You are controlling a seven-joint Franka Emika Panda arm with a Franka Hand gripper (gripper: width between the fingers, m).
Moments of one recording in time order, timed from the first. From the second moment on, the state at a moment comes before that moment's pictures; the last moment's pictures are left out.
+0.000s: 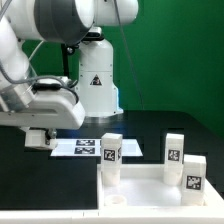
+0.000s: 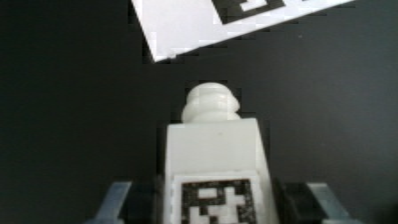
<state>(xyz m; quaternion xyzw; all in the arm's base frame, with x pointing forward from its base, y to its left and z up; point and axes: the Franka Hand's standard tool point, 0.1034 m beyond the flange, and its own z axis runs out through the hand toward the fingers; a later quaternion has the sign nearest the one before) 0.490 -0.120 0.087 -0.95 0.16 0.24 0.07</state>
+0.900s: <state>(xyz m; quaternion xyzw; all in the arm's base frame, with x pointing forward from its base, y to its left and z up) 0.581 -0.078 0.130 -0.97 0.16 -0.18 0.01</state>
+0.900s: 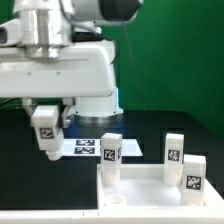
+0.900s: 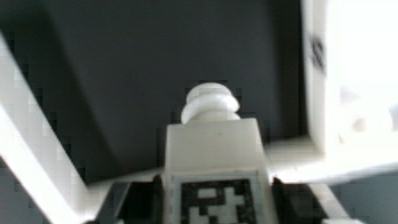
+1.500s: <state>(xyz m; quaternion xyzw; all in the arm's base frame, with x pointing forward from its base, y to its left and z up) 0.586 -0.041 0.125 -0.96 0.16 -0.24 0.01</state>
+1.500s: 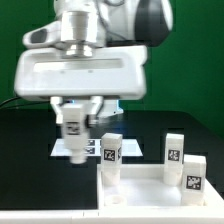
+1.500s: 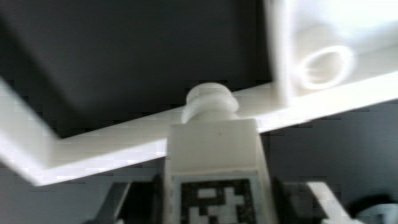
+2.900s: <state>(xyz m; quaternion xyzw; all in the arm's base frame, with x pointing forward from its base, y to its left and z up) 0.612 -0.004 0.081 -0.96 0.12 -0.24 -0.01</state>
